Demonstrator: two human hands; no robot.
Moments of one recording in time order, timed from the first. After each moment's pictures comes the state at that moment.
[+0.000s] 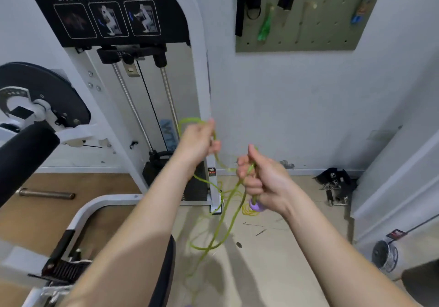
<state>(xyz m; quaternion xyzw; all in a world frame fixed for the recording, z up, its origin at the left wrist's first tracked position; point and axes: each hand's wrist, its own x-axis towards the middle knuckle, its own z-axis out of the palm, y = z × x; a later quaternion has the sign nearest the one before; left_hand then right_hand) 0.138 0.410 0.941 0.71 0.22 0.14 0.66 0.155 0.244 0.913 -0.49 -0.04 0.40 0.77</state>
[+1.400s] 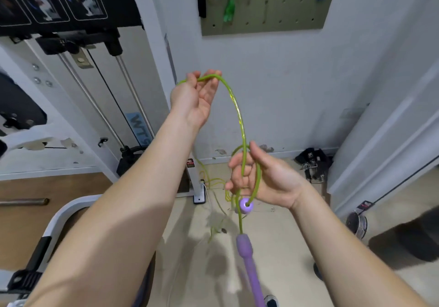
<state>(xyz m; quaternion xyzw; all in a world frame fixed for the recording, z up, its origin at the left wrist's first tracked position) 0.226 0.345 0.980 0.28 0.13 0.19 0.93 0.186 0.159 0.890 -0.45 -0.16 0.51 0.72</state>
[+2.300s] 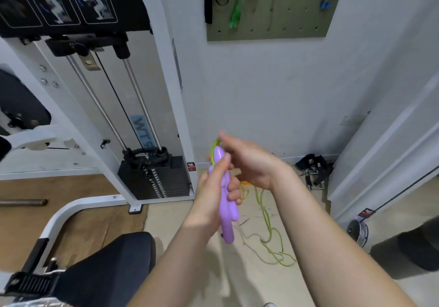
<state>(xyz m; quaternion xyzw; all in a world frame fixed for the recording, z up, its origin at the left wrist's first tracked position) 0.104 0.291 0.887 0.49 0.17 0.04 0.85 0.191 0.221 0.928 -0.66 -0.09 0.40 0.63</state>
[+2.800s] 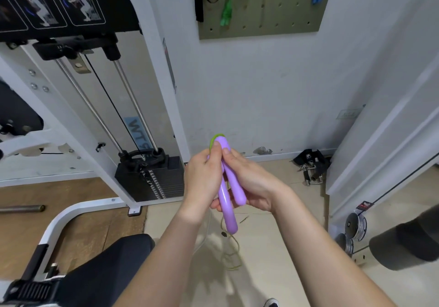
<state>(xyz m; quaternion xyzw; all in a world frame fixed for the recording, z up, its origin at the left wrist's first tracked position) 0.129 0.304 0.902 0.79 0.23 0.17 0.54 0.159 0.199 0.915 -0.56 -0.10 0.44 0.69</state>
